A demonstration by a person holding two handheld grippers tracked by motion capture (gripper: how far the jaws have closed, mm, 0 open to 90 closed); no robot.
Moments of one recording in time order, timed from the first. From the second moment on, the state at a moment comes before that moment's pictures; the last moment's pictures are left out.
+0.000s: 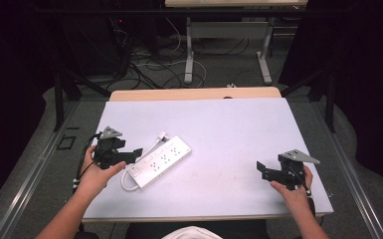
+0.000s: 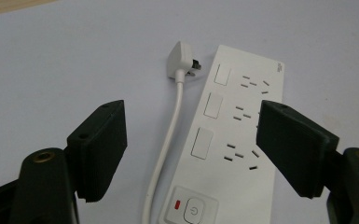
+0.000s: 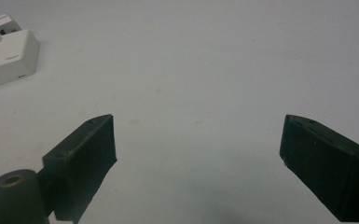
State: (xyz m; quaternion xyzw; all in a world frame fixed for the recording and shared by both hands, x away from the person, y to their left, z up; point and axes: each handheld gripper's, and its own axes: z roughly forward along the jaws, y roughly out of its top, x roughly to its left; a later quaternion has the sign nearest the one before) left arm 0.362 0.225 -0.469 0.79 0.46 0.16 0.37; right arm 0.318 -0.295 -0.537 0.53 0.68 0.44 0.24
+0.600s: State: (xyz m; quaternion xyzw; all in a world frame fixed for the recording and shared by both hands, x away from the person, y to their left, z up) left arm 0.368 0.207 -0.475 0.83 0.43 0.15 0.32; right arm 0.318 -0.295 -0.538 0.53 0.68 0.44 0.24
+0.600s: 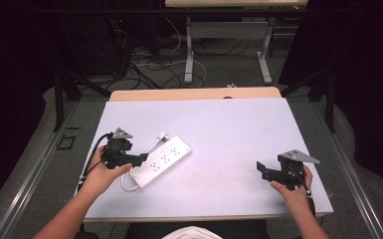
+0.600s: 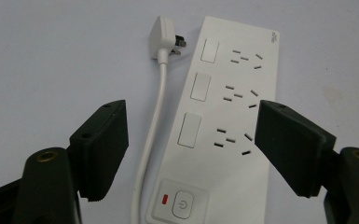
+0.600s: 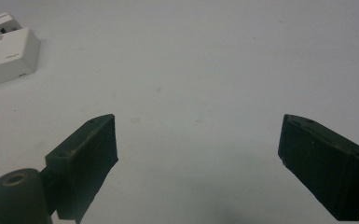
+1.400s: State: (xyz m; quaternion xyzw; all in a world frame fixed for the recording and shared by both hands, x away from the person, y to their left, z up) left arm 0.388 0.189 -0.484 0.85 0.42 0.13 0.30; right arm 0.318 -0.295 -0.538 0.53 0.69 0.44 0.24
